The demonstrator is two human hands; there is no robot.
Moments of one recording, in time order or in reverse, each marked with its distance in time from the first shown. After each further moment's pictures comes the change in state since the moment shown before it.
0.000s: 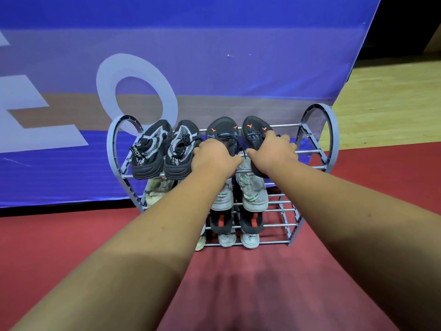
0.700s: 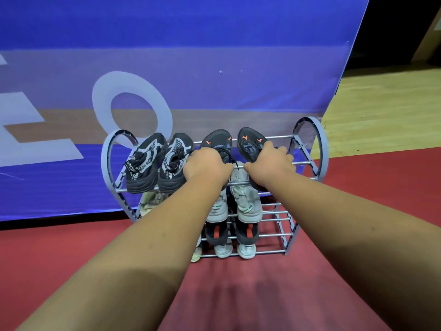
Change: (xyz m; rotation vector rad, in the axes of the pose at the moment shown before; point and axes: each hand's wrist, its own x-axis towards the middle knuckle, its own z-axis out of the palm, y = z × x) left_hand 0.002 0.013 -0.016 0.122 0.034 0.008; right_hand -0.006 0.008 -0.016 0.014 -0.026 0.029
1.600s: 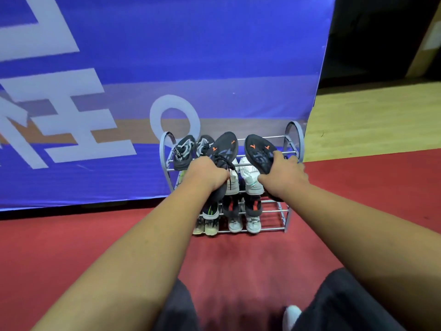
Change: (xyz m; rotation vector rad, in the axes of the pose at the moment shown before) left_hand -0.215 -0.073 -0.155 -0.314 -0.139 -0.033; right_hand -0.243 0.037 -0.099 -0.014 0.034 -0.084
